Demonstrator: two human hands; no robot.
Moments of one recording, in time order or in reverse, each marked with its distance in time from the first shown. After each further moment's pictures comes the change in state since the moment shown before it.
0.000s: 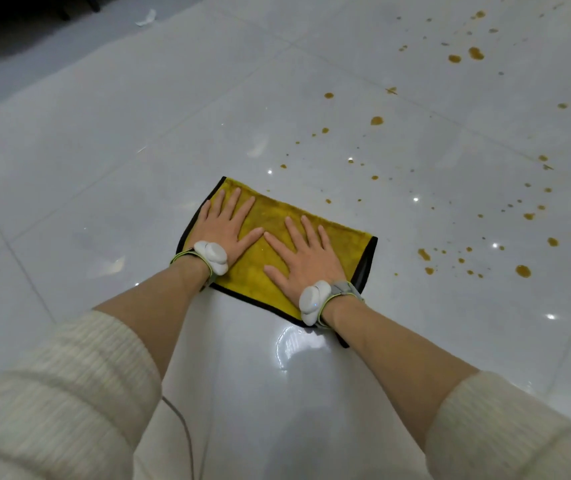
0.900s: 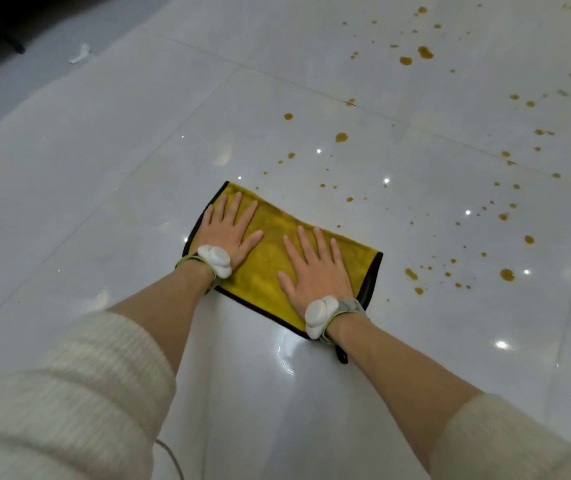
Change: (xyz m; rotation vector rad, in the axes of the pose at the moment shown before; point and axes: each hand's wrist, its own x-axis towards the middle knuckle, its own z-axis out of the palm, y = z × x) left_hand 0.099 0.015 -0.017 0.028 -0.046 0.202; right_hand 0.027 0.034 -0.008 0.067 0.019 0.279
